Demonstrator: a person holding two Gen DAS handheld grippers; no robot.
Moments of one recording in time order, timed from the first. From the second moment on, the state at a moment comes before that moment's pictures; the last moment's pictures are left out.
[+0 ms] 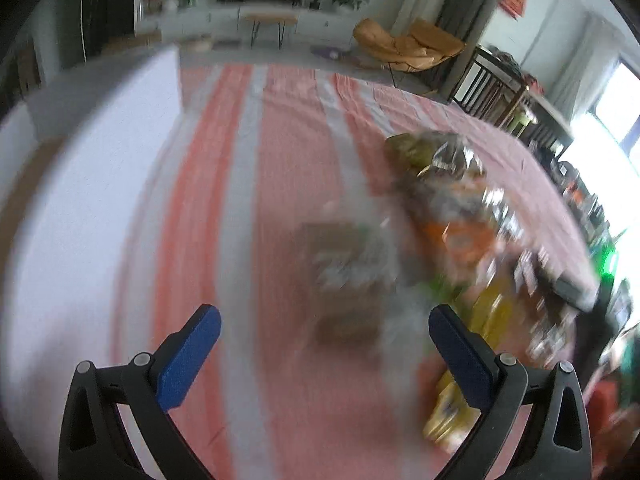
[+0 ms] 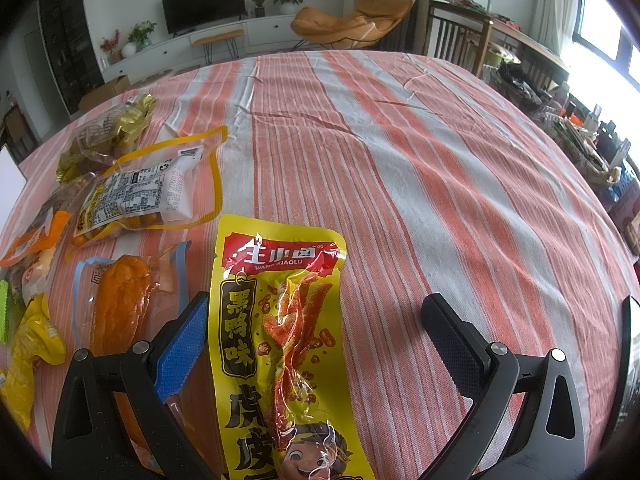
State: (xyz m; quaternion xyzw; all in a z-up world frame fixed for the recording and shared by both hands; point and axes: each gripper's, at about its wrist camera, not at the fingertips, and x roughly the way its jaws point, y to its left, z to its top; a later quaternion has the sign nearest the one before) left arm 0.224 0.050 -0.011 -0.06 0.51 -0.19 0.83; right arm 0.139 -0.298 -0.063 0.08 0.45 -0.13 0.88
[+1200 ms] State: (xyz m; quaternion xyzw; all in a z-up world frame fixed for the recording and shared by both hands) left arm 0.166 0.075 -0.047 0.05 0.52 -0.12 0.85; right arm 0.166 -0.307 -0.056 0.07 0.59 -0.06 0.80
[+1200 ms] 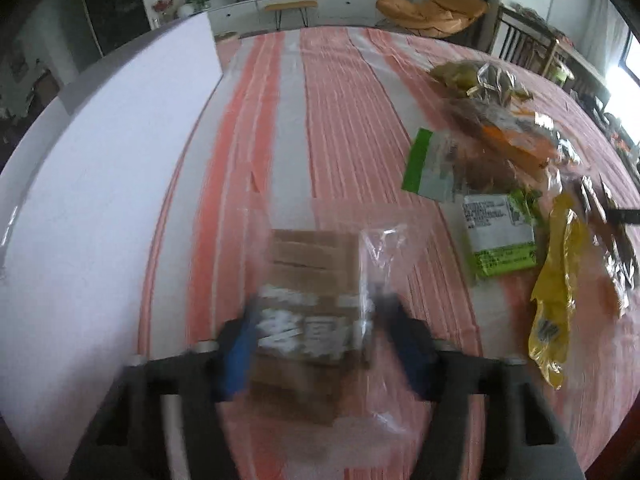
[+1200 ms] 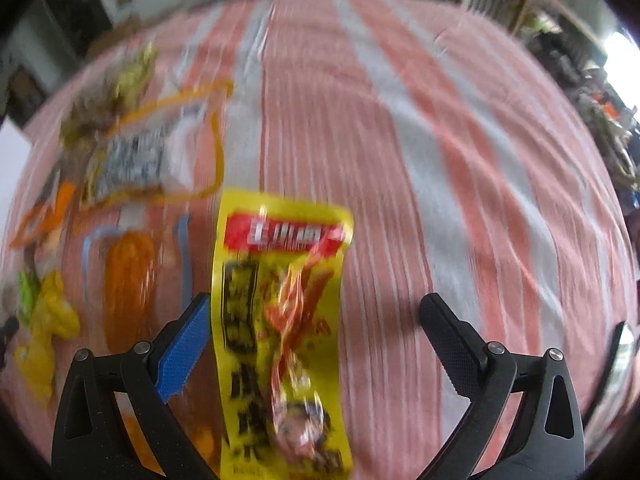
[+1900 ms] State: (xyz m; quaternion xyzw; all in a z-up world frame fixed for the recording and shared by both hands) left arm 0.119 0.239 0.115 -0.18 0.38 -0.11 0.90; right arm 0.178 -0.100 0.155 0.22 0.45 0.28 0.82
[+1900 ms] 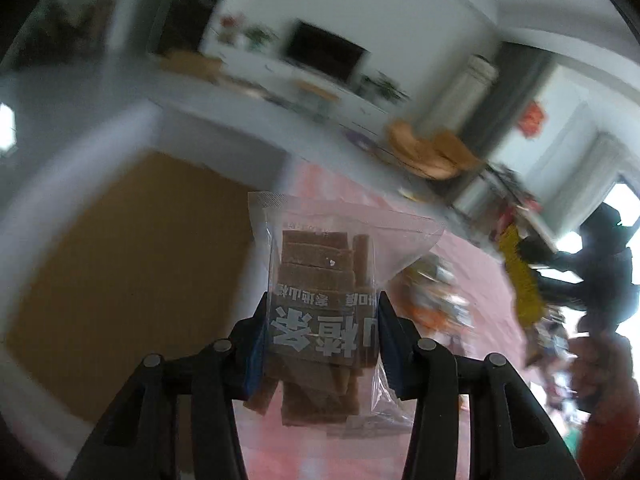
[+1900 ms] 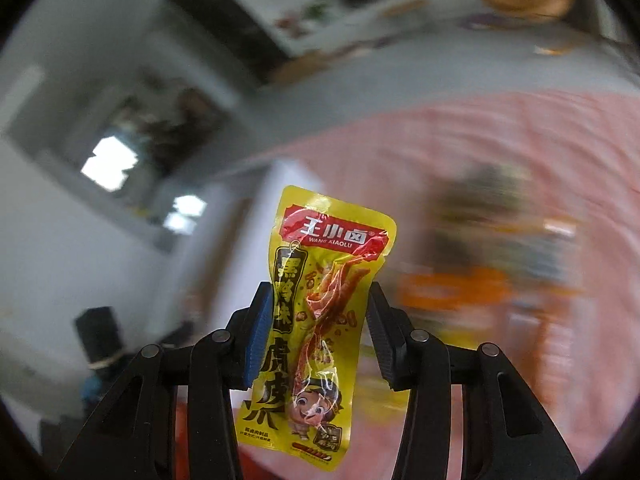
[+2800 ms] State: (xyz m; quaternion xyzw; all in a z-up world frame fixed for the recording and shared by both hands) left arm 0.071 0.083 0.075 -0.03 0.37 -0.18 0.91; right arm 0.101 -0.214 0.006 0.02 0.44 0.08 0.90
